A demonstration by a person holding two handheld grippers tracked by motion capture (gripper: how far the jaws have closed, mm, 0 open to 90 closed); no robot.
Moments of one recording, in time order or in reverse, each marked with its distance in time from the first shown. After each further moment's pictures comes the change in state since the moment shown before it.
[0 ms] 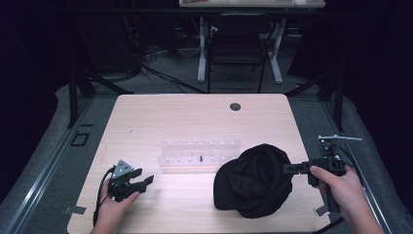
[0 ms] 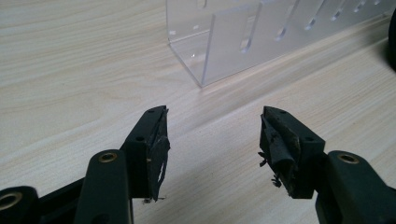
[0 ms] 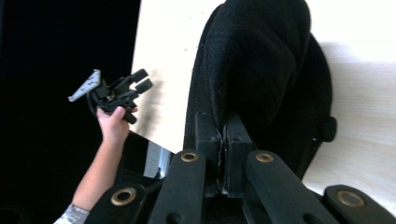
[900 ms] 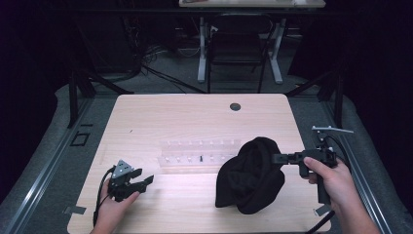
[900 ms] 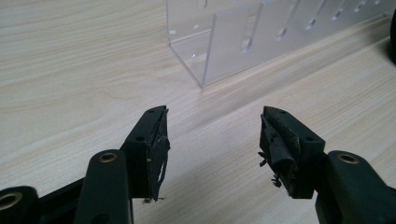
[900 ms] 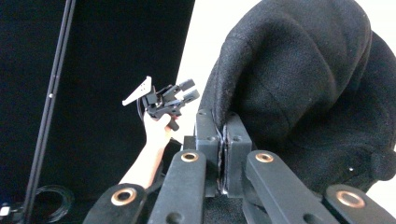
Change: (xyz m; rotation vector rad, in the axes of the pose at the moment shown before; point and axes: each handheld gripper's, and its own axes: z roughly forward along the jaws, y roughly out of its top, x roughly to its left) left arm 0.000 0.000 0.000 0.000 0.000 0.002; right arm 0.026 0.012 0.009 -0.044 0.190 -0.041
